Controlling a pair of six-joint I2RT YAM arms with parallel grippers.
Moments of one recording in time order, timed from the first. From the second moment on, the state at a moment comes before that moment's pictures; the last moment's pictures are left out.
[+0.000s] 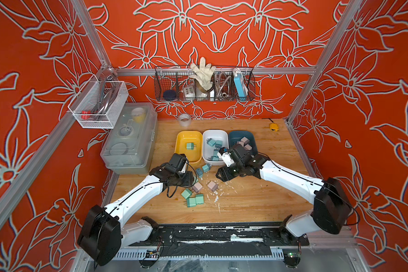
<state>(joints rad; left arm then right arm) -0.45 1.17 0.77 -0.62 0.12 -0.47 0.78 1.51 1.08 -0.57 -0.23 0.25</state>
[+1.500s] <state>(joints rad) -0.45 0.96 0.79 -0.78 0.19 -0.33 0.96 1.89 1.29 -0.71 -0.01 0.17</state>
